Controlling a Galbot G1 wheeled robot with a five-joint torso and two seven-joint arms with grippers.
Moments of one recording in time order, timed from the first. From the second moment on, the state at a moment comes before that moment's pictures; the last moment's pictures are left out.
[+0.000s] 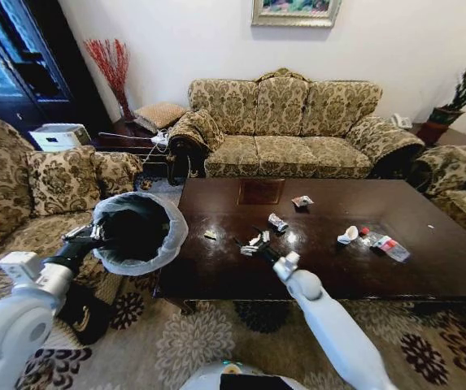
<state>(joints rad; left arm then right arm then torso) 1.74 -0.94 -1.18 -2.36 -0.83 0.37 -0.12 -0.83 1.24 0.03 1.36 0.35 0.19 -0.42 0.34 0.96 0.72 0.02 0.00</state>
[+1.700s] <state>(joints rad) 1.74 -0.91 -1.17 -2.37 -0.84 0.37 -0.12 -0.60 1.60 -0.10 0.94 0.27 -0.08 -0.14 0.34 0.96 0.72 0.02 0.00</state>
